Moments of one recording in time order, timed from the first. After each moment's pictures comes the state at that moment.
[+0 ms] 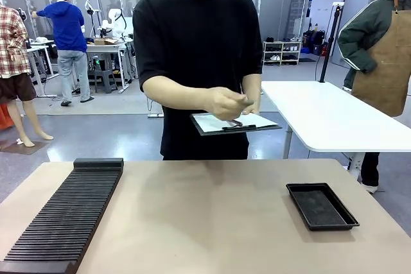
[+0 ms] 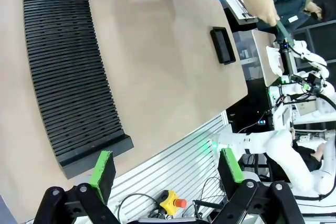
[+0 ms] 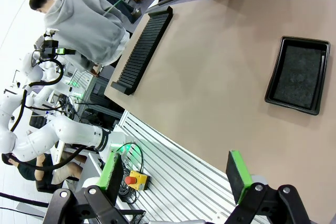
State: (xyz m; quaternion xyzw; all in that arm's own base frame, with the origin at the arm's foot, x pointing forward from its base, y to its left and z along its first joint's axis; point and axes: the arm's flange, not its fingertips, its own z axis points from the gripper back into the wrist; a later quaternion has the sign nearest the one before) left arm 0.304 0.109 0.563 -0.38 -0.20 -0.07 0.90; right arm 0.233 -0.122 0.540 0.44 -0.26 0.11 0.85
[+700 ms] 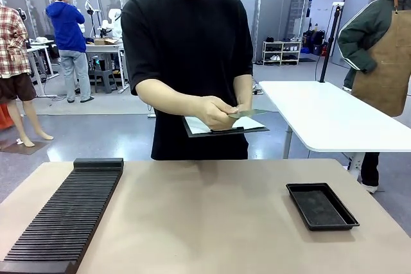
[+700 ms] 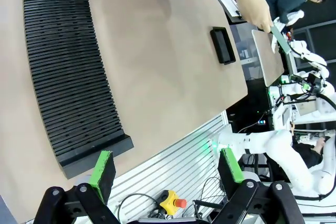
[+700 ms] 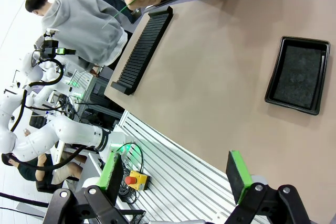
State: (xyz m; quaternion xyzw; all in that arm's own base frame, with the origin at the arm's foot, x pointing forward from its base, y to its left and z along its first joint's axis) left arm 0.304 0.109 0.563 -0.38 -0.20 -0.07 0.90; right arm 0.233 -0.122 0.540 0.44 -0.26 0.11 0.85
